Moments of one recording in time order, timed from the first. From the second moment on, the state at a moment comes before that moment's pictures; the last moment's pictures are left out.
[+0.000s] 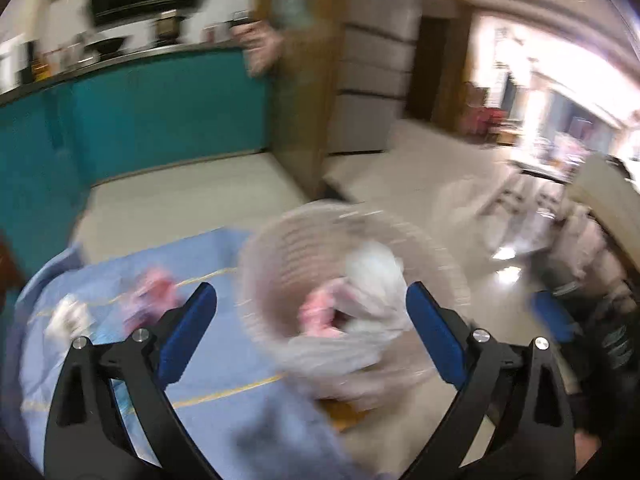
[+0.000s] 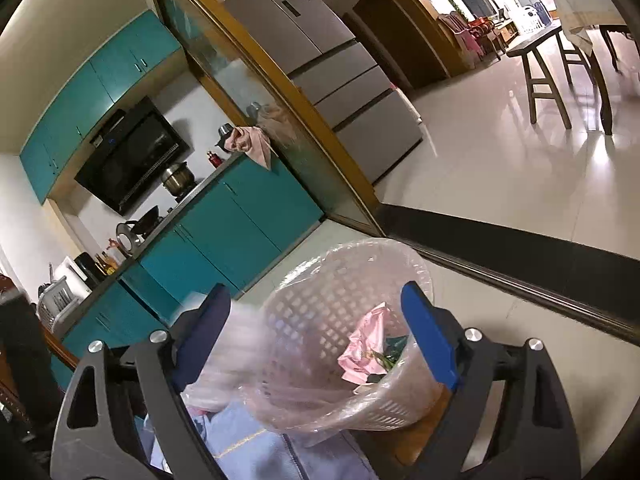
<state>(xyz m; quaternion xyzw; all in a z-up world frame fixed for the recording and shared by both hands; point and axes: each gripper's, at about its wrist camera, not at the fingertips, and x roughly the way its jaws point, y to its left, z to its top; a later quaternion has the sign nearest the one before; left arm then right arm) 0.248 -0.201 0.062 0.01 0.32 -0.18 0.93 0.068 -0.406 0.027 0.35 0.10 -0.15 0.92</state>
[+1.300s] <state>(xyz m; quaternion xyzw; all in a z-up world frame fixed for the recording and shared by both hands) 0.117 0.006 -0.012 -0.06 0.36 0.00 0.93 0.103 -0.203 0.018 0.08 0.28 0.07 0.95</state>
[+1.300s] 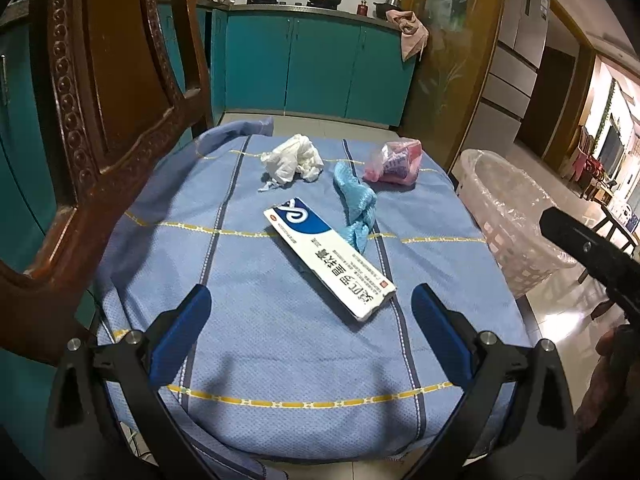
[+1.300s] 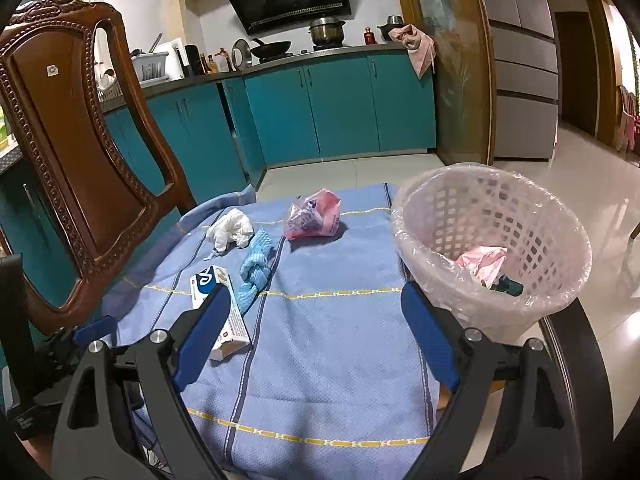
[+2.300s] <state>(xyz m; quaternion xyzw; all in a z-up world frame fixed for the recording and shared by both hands) 0.171 0.010 -0.022 -0.09 0.41 0.00 0.91 0.146 -0.171 0.003 0.05 0.32 0.11 0.94</state>
